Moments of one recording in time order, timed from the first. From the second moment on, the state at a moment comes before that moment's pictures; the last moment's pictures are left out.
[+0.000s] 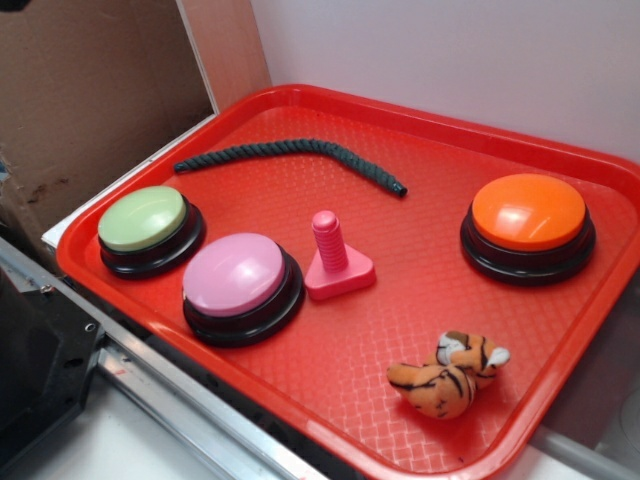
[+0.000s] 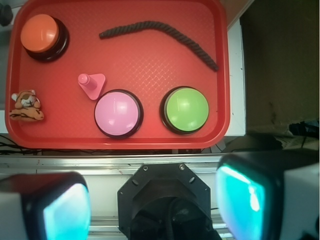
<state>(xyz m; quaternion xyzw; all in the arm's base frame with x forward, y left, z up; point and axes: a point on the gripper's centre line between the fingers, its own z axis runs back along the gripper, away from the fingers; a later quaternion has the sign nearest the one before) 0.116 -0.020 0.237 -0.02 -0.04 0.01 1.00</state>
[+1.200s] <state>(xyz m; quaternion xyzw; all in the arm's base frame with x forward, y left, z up) 0.218 0.032 0.220 -0.04 0.00 0.00 1.00</state>
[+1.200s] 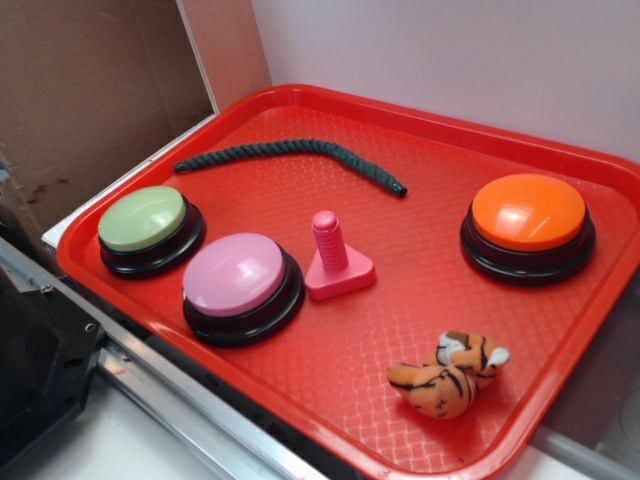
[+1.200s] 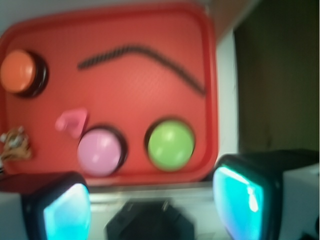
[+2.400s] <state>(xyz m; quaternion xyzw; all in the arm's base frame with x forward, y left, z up) 0.255 -0.092 0.077 -0.05 0.11 -0.32 0.94</state>
